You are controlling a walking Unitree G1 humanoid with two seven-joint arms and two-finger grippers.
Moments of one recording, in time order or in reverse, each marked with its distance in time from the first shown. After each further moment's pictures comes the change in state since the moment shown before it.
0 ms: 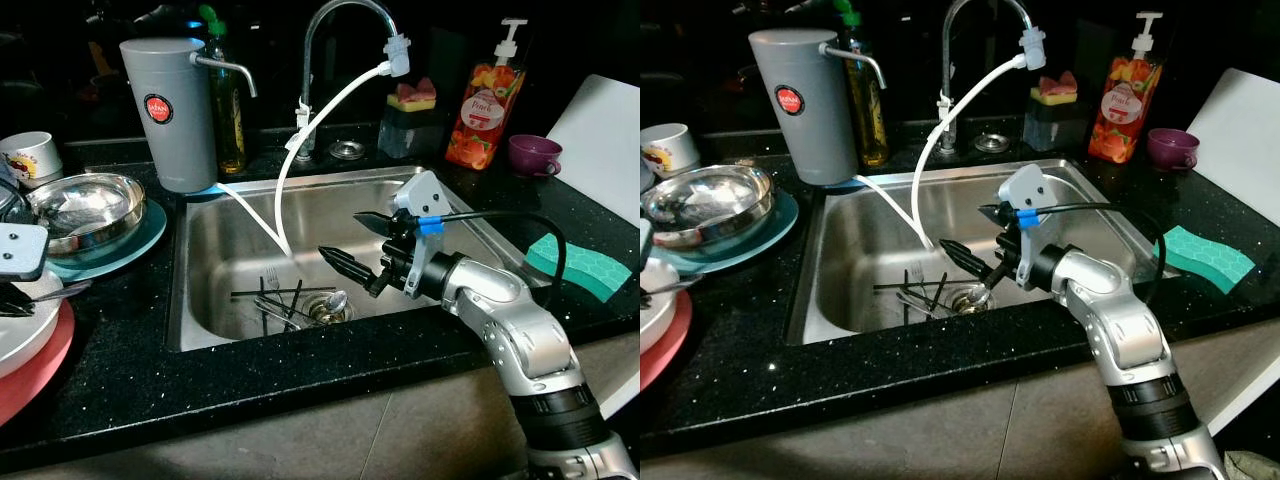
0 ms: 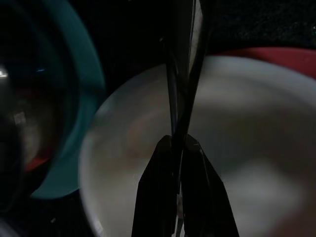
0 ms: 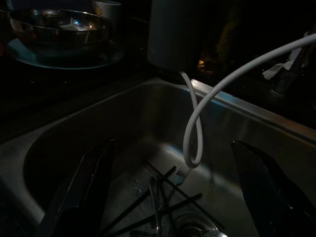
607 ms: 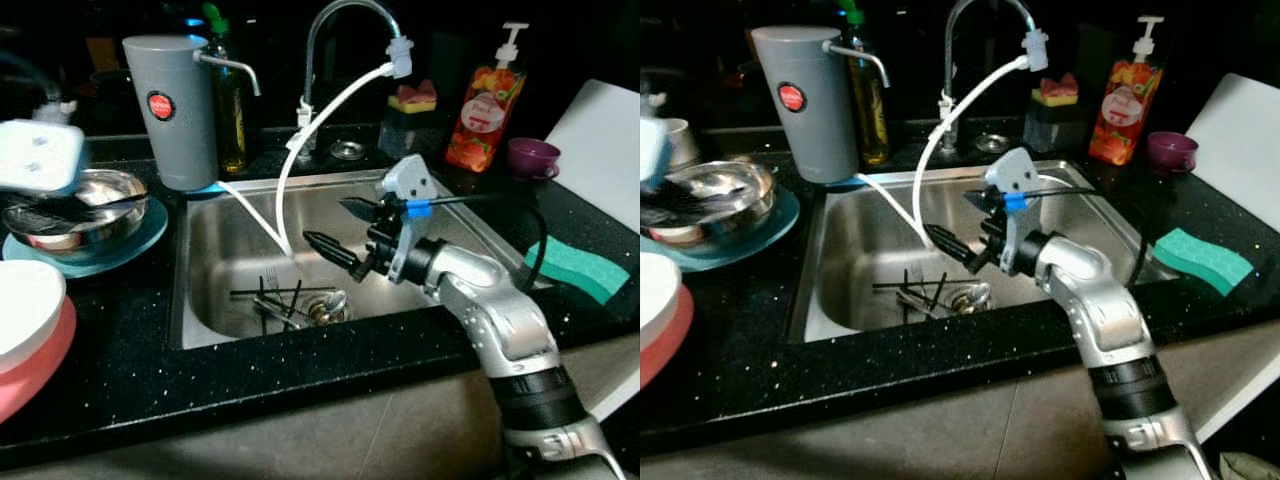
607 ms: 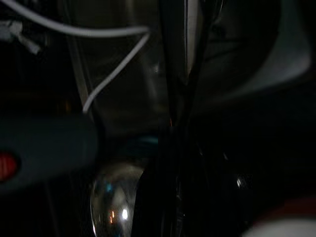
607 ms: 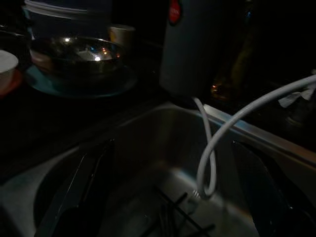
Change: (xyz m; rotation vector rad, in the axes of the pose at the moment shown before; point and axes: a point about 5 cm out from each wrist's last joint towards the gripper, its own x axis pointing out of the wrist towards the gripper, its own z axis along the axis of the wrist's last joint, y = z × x) left arm -0.021 0.054 0.111 0.342 -0.278 0.176; right arm 0.024 0.005 0.014 0.021 -0.077 0.041
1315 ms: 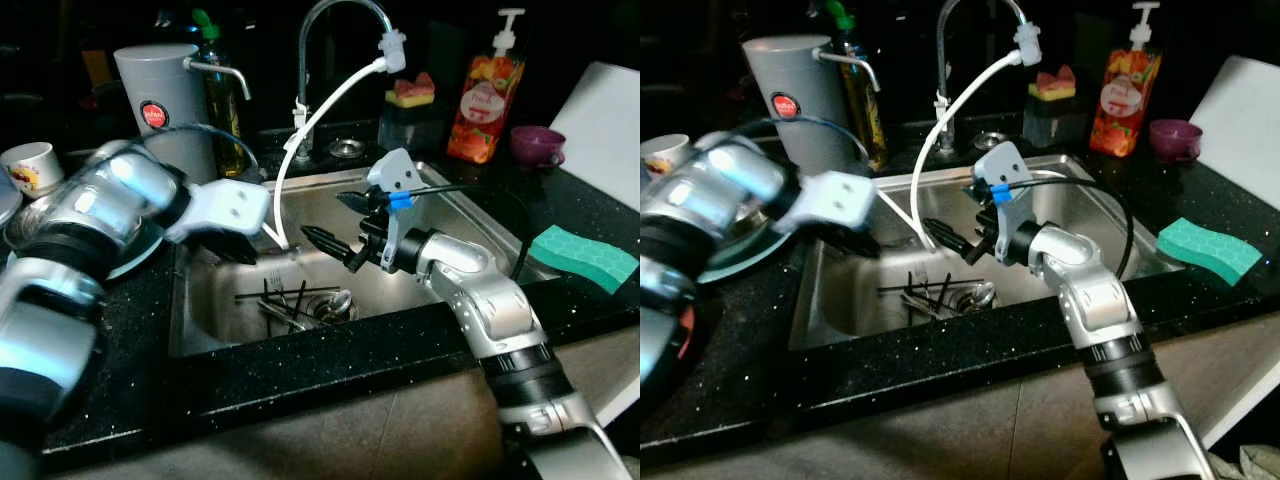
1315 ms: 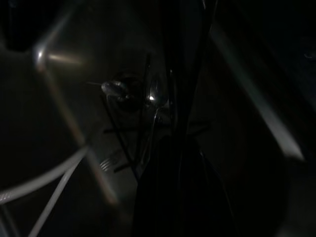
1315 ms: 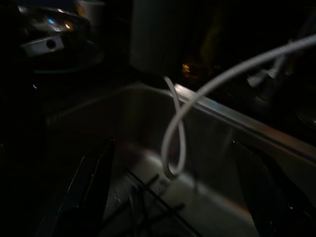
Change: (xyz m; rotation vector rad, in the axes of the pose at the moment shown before) left arm 0.170 -0.009 0.048 0.021 -0.240 -0.271; right arm 0.007 -0.025 -0.009 -0.090 0.116 -0.049
